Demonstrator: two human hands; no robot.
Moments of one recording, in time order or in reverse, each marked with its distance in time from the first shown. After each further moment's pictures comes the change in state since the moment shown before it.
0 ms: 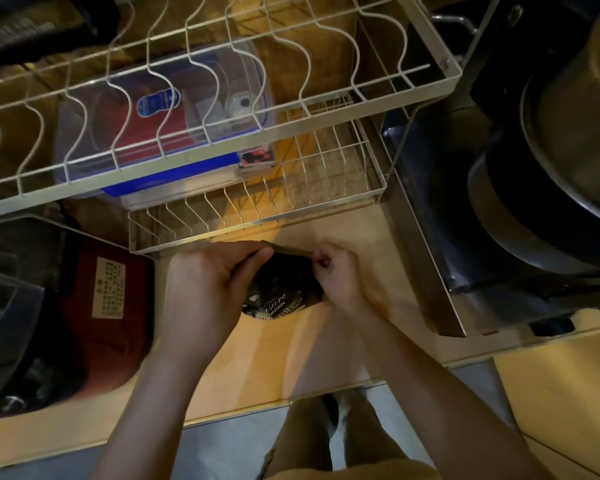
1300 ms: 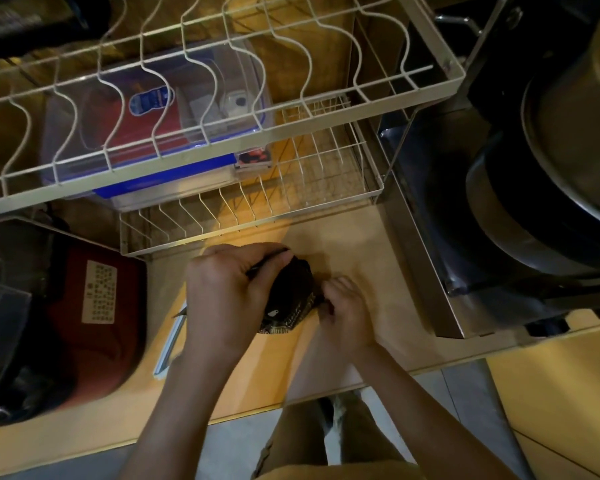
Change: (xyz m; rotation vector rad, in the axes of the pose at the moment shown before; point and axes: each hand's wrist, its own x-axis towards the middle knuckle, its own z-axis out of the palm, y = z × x) left_hand 0.003 0.015 0.013 -0.111 0.093 -0.064; right_hand -0.049 0.033 -0.001 -0.340 0.015 -0.255
